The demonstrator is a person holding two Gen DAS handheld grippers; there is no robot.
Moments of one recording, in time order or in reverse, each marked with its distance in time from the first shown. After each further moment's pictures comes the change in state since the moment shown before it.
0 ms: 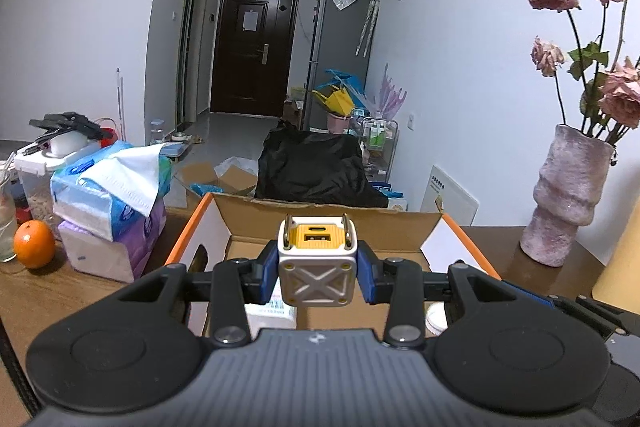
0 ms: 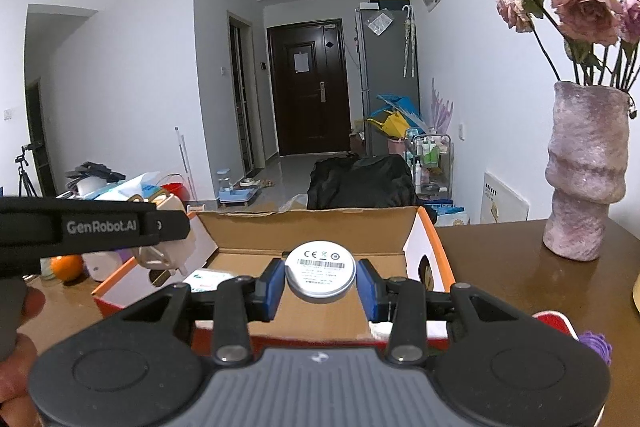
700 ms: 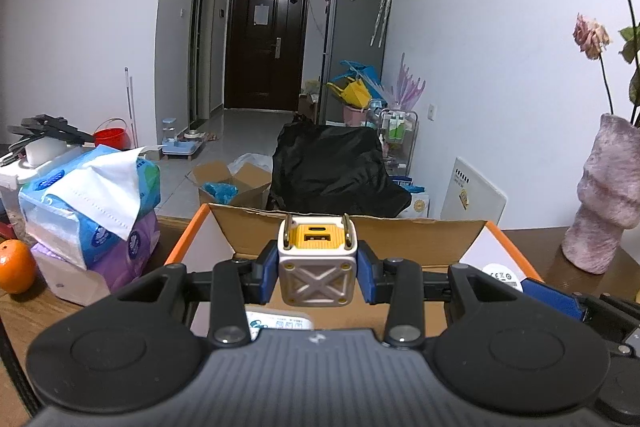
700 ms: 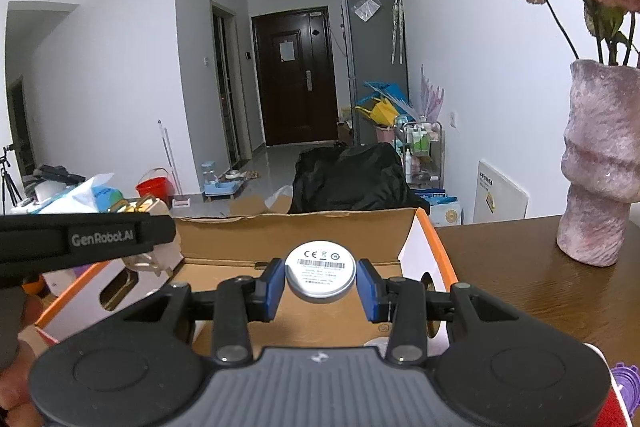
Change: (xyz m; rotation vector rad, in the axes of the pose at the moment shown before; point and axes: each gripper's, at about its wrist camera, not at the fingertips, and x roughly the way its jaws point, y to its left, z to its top) left arm 0.073 0.004 0.009 0.024 0.029 0.059; right arm 0.068 -0.012 0.011 0.024 0.041 -0.037
